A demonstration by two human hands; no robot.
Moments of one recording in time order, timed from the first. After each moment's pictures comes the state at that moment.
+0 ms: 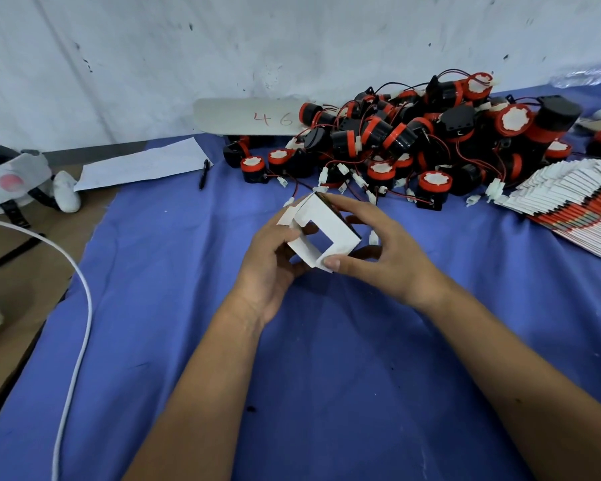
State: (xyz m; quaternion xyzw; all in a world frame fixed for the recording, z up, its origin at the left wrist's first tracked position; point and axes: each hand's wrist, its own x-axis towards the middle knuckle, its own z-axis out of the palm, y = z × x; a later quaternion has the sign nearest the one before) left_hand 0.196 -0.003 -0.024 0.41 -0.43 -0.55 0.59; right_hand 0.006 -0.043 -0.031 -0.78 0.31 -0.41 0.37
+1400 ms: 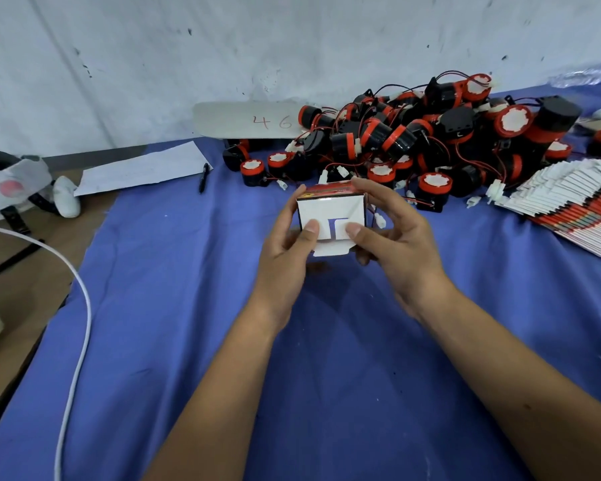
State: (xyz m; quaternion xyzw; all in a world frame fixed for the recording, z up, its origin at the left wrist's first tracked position) left_hand 0.177 -0.005 -0.029 0.46 -0.48 -0.44 0.60; right_hand 0.016 -0.039 -0.029 -0.57 0.28 -0.57 0.52
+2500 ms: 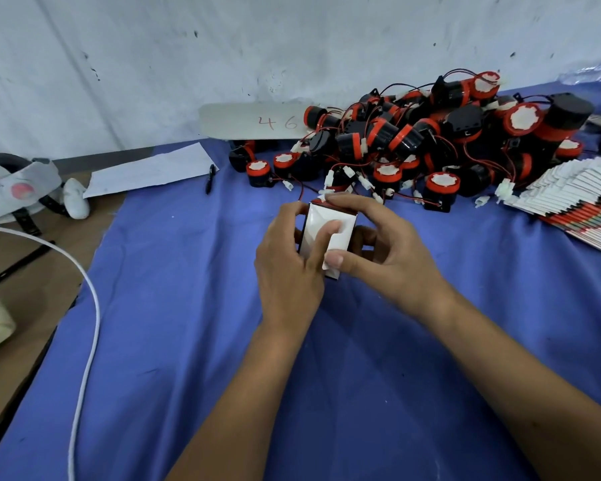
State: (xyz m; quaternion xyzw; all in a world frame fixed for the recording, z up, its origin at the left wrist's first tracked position) left_hand 0.171 0.000 -0.032 0.58 -0.57 -0.06 0.57; right_hand 0.019 -0.023 -0.018 -0.71 0.26 -0.47 0.46
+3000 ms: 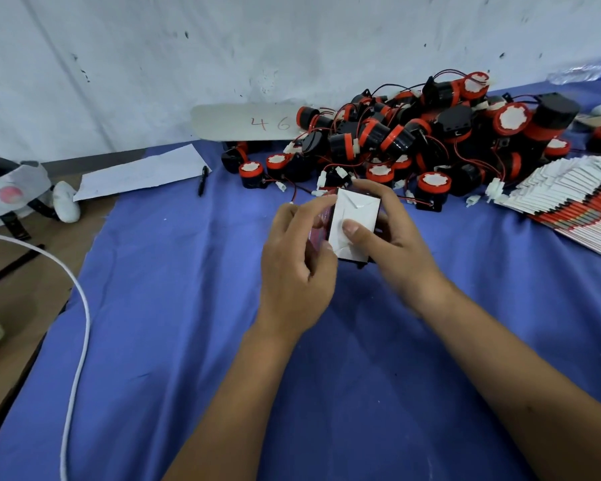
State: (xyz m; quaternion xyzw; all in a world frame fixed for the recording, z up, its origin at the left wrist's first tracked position) left_hand 0.168 0.005 -0.027 0.50 -0.67 -0.06 0.54; right_hand 0.015 -0.036 -0.024 -0.61 0.32 -0.52 0.51
